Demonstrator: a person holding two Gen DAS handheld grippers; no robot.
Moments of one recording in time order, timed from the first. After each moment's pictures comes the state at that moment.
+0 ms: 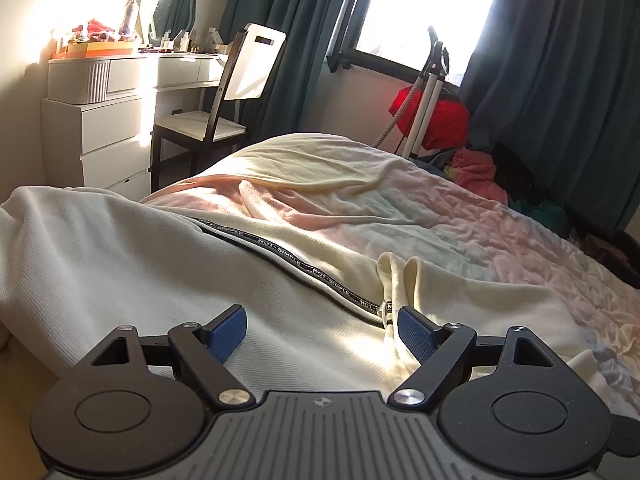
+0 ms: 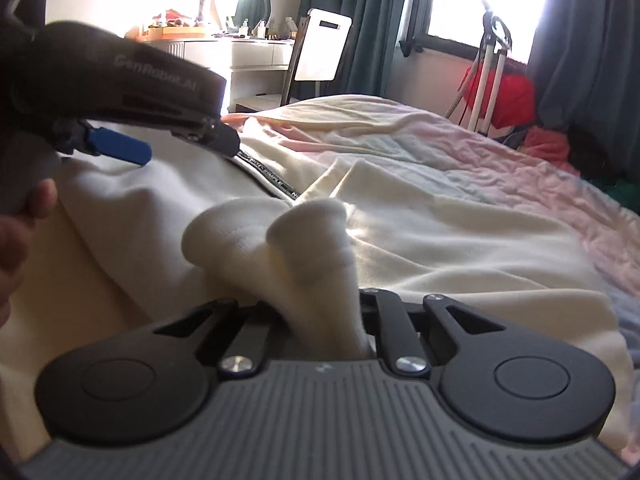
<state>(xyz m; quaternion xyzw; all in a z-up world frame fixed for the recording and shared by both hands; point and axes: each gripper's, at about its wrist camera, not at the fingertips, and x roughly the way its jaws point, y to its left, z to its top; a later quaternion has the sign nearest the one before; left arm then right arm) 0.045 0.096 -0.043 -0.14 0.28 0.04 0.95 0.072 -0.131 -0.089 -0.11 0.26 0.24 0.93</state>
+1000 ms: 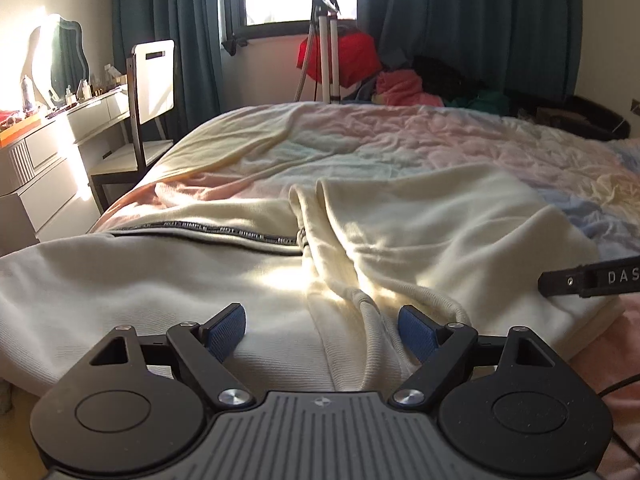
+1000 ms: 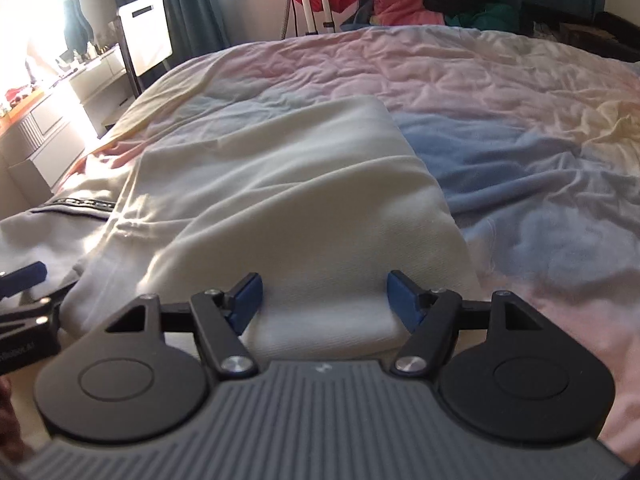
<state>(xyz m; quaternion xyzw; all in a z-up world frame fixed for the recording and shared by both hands) 0.031 0.033 -0.065 0.05 0.33 -0.05 0.94 0.107 -0.259 -0.085 0.08 0.40 0.04 0.91</state>
